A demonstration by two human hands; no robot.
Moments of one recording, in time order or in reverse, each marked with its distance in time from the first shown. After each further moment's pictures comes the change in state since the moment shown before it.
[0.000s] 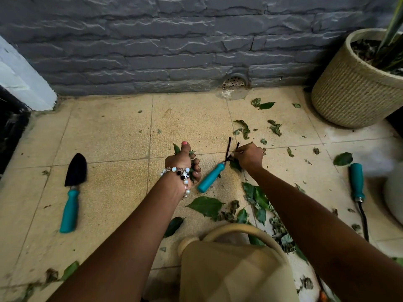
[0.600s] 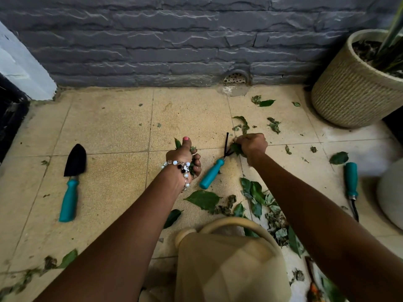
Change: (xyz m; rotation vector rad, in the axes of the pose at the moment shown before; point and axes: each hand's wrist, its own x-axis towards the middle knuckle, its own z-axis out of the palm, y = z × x) left_hand 0.003 -0.004 -0.003 0.017 -0.004 -0.004; right_hand -0.007 -0.024 -0.025 0.488 0.047 0.268
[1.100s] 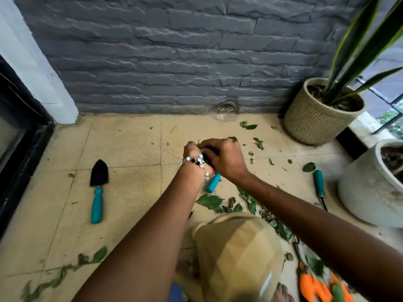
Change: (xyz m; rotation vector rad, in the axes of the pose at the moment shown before) left_hand -0.107 0.039 -0.007 -0.421 -0.284 -0.148; right_hand -0.216 -0.086 -0.007 -0.349 -0.105 -0.964
